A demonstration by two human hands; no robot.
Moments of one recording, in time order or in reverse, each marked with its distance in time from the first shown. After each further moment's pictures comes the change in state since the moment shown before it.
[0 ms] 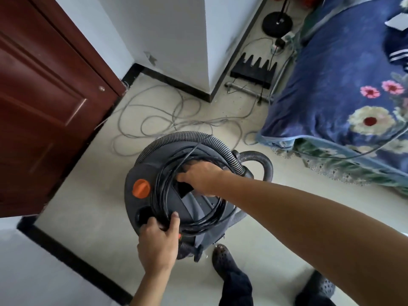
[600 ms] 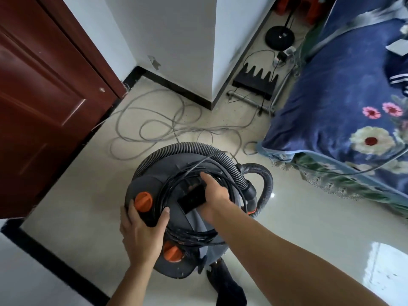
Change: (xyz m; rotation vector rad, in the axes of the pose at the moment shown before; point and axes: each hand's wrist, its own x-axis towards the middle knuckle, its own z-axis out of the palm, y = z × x) left_hand 0.065 -0.014 -0.001 -0.130 -0.030 0.043; right_hand 0.005 -0.032 0.005 2.348 0.511 1.312
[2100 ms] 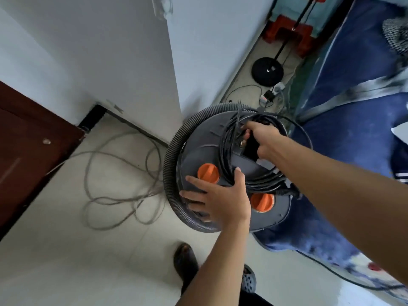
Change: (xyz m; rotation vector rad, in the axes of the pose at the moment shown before) left_hand 0.169 0.485 0.187 -0.256 -0.179 -0.317; right_hand 0.193 -0.513 0.083 -0.199 0.052 -0.315
